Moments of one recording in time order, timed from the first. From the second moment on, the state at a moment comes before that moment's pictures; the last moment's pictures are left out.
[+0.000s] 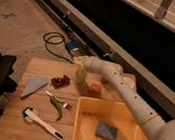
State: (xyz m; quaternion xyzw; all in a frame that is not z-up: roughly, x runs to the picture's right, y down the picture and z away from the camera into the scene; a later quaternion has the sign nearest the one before) arm -0.043 -0.067 0.886 -0.07 -0.39 0.35 0.85
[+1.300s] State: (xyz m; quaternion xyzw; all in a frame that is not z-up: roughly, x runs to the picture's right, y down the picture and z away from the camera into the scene) arm -0.032 -0.048 0.902 -0.08 -0.38 0.38 0.84
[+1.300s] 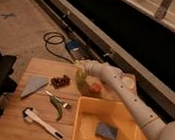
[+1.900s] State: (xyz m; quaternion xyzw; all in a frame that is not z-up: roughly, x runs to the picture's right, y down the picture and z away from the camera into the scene) arm -0.030 -0.056 0.889 -0.07 -0.38 0.38 0.84
